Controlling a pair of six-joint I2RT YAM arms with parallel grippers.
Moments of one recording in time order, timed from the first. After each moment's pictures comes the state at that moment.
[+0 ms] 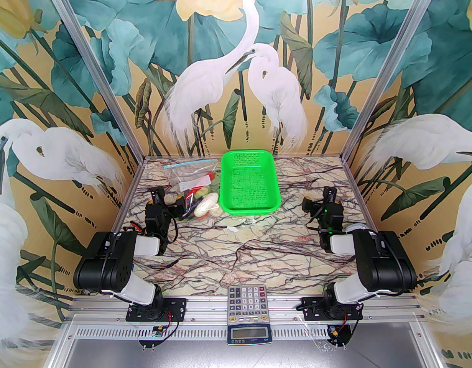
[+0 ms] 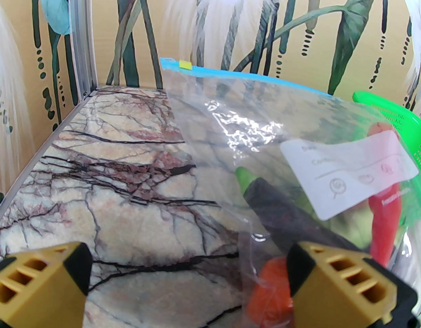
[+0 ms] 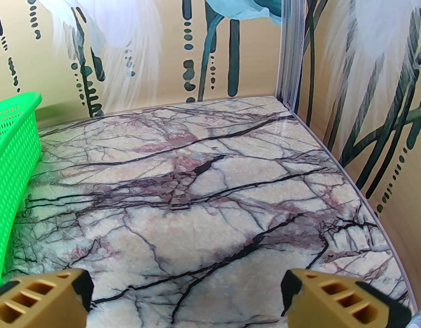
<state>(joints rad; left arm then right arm) -0.01 1.56 0.36 0.97 -0.13 -0.10 -0.04 1.55 0.36 0.88 0.08 0.08</state>
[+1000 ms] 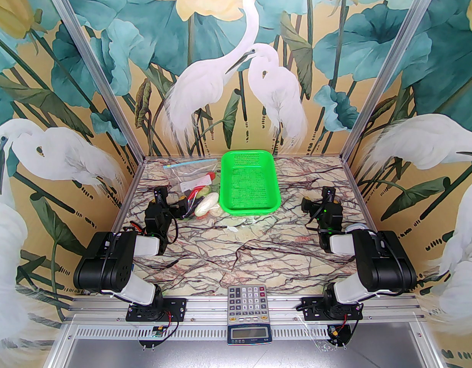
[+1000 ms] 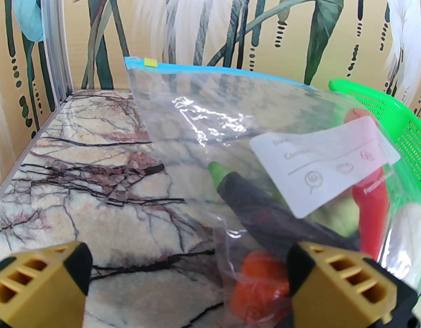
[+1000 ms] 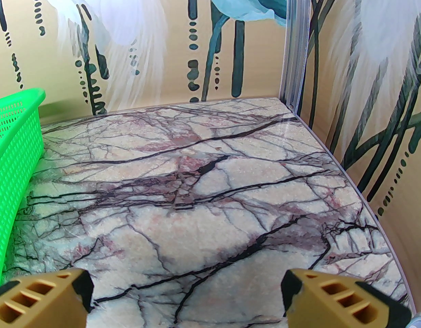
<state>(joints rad) -0.01 1.56 0.36 0.96 -0.02 -0.07 -0.03 1.55 0.36 0.88 0.09 0.07</state>
